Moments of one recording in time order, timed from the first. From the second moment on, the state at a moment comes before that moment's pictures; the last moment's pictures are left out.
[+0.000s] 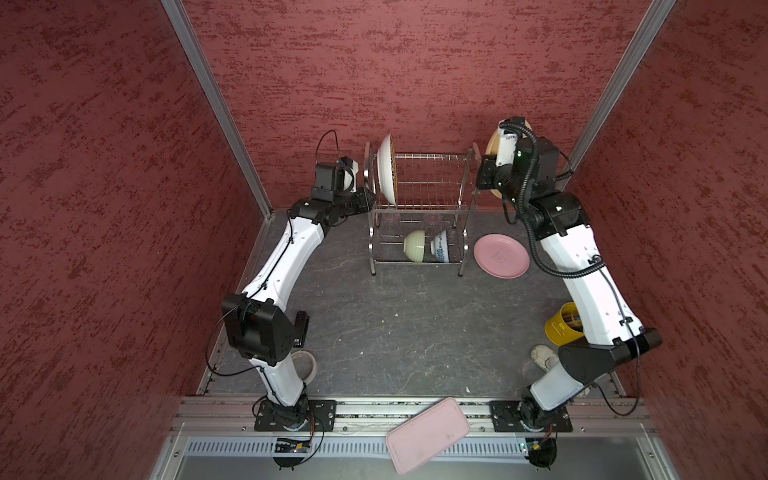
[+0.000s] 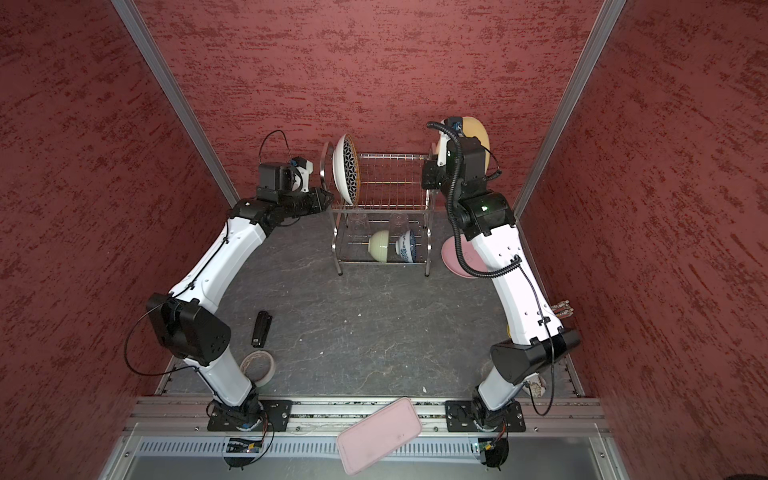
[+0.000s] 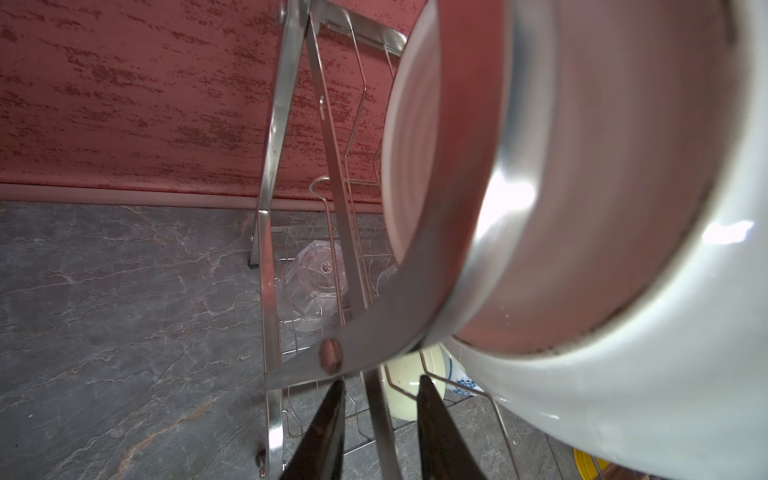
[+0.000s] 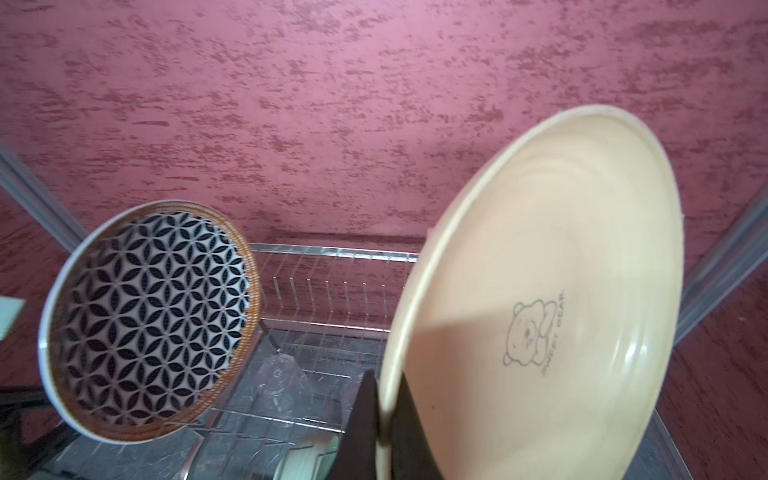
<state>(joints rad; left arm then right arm) -0.26 1.75 1.82 -0.59 0.27 -0.39 0.32 1.63 2.05 -0.63 0.19 0.15</state>
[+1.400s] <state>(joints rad) -0.26 1.75 1.82 -0.59 0.27 -0.39 0.00 2.02 1.72 -0.55 -0.07 0.39</state>
